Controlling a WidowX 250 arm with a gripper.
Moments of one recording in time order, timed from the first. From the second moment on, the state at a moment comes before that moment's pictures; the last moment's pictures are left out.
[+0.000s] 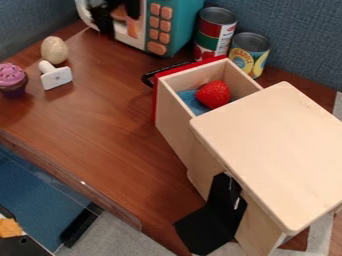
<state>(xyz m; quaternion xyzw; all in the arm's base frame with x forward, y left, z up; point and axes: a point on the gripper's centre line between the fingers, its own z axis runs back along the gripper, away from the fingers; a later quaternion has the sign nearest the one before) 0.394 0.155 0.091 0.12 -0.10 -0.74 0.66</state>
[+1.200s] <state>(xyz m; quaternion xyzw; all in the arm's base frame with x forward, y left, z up) 0.402 0.111 0.044 0.09 -0.03 -0.77 0.63</state>
